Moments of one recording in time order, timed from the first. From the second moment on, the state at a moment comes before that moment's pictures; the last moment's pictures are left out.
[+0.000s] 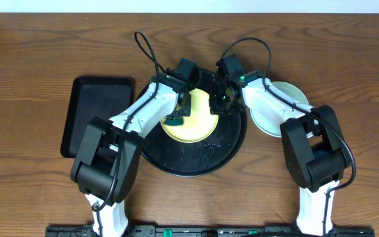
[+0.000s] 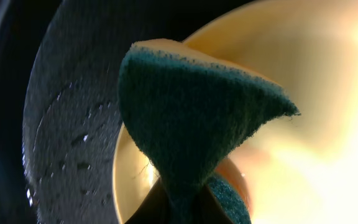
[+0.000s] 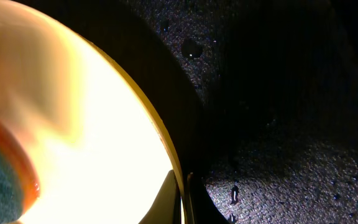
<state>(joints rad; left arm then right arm) -0.45 1.96 1.35 -0.80 -0.19 -0.42 0.45 2.11 1.44 -0.63 -0.25 0.40</state>
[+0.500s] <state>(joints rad) -0.45 1.96 1.35 -0.73 0.28 -0.23 0.45 2.11 1.44 -0.63 -0.25 0.40</state>
